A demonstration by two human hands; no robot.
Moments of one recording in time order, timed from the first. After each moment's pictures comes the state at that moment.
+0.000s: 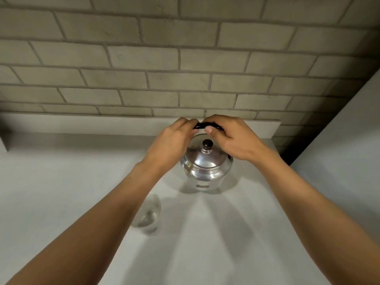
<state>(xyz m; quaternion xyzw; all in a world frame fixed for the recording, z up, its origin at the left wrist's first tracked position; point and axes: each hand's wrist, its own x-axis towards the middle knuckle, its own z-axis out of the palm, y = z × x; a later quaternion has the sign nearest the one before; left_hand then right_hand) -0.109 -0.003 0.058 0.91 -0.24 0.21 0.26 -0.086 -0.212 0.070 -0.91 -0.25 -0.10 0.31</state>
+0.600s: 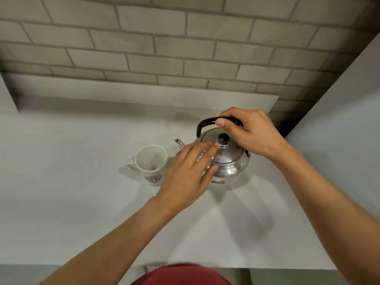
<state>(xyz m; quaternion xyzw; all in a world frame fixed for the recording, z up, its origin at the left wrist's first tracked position) -0.283 -0.026 -0.017 0.90 -0.26 0.24 0.26 -0.205 -0.227 0.067 -0.92 -0.23 -0.12 0.29</state>
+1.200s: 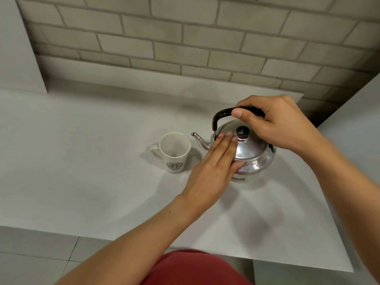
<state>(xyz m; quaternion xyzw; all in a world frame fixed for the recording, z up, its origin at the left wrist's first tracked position) -0.310 -0.035 -0.022 0.90 -0.19 0.21 0.32 -0.235 -0.189 0.104 -0.93 -0.26 -0.11 0.23</state>
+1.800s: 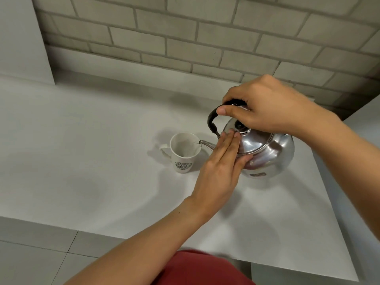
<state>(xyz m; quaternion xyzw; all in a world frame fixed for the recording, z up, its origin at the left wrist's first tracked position) -0.316 -0.025 -0.003 0.85 -0.11 0.19 0.48 -0.223 -0.120 0.150 -0.93 -0.36 -0.05 0.05</state>
